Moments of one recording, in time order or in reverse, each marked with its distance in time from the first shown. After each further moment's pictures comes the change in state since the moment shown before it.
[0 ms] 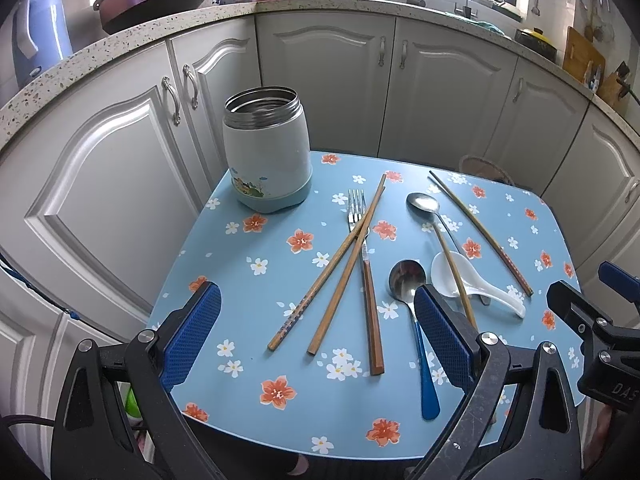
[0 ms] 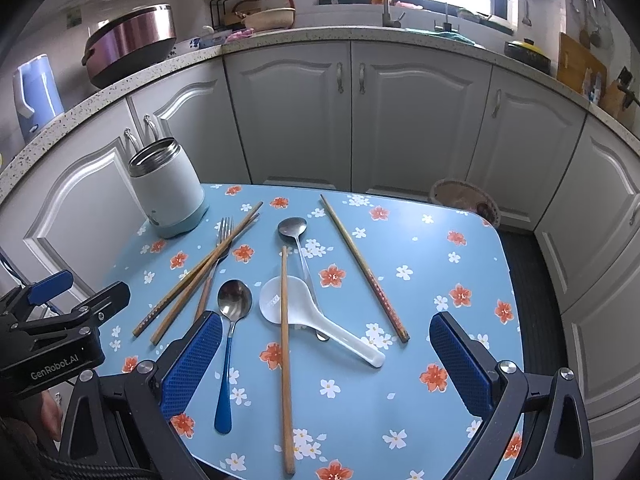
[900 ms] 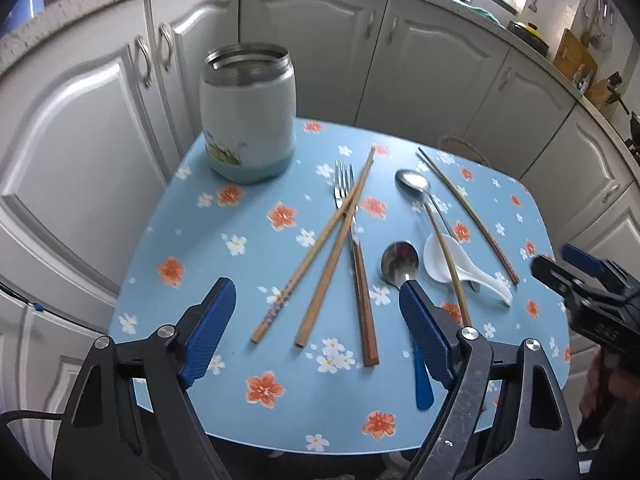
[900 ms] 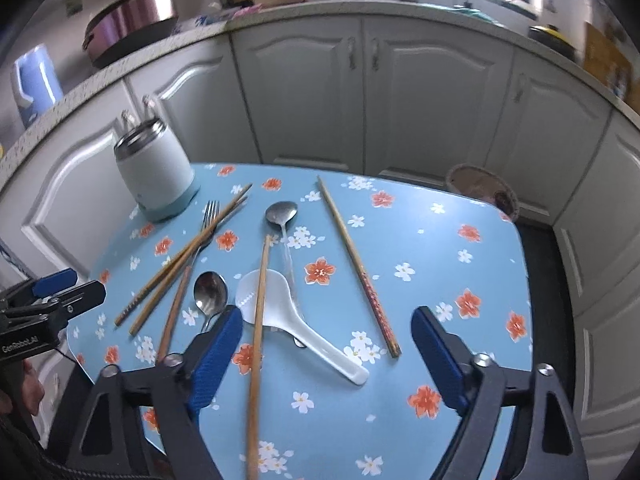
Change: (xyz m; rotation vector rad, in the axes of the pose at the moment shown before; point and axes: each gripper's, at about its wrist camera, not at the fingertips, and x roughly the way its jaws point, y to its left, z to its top) left arm 0.033 0.017 0.003 -0.038 0.137 -0.143; right arm 0.047 -0.027 0.012 -0.050 0.103 0.087
